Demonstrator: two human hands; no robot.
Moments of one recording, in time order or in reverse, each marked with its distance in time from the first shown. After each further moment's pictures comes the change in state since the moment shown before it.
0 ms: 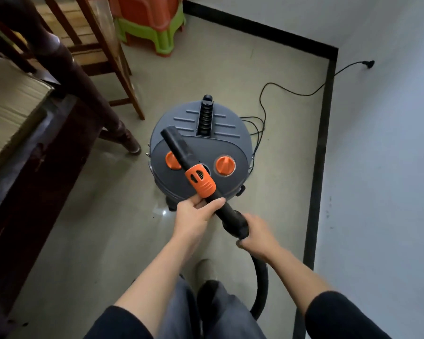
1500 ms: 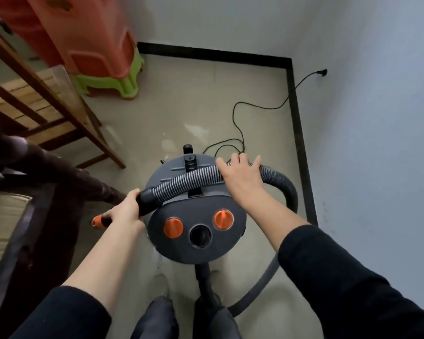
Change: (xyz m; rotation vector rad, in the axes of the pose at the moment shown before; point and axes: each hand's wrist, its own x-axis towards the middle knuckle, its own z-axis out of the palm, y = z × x) left_hand 0.185 0.151 -0.081 -0.190 0.540 -0.275; right_hand 0.088 -0.154 -0.170 -0.735 0.523 -0.087
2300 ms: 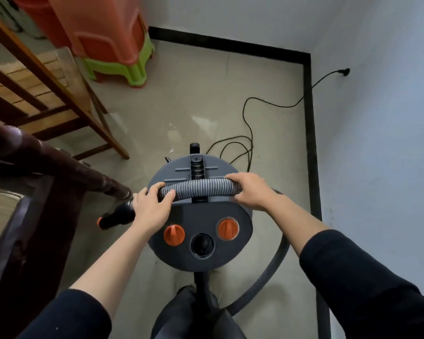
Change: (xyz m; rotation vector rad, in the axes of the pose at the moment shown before) left_hand -0.025 -0.015 0.022 1.144 -0.290 0.651; right_hand 0.036 0.026 0.039 0.598 -0.326 -0.087
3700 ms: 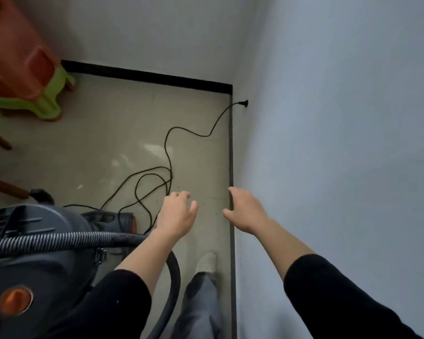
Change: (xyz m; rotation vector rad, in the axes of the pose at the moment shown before) left_hand -0.061 0.384 0.316 0.213 -0.074 0.318; right_hand -0.112 0.378 -0.172 -0.051 0.116 0.241
